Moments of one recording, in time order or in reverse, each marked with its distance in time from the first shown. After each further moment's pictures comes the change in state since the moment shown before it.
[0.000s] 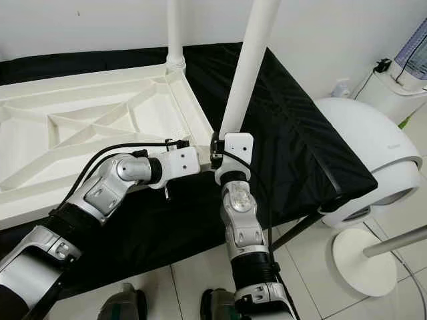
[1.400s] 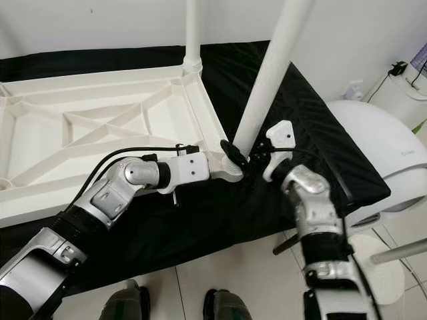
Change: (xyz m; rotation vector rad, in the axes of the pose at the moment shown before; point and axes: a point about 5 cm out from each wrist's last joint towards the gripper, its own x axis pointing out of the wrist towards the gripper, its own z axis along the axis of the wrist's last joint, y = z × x) left arm 0.005 -0.006 0.011 0.009 -0.047 -0.020; right arm 0.013 -0.085 0.033 -0.173 0.046 0.749
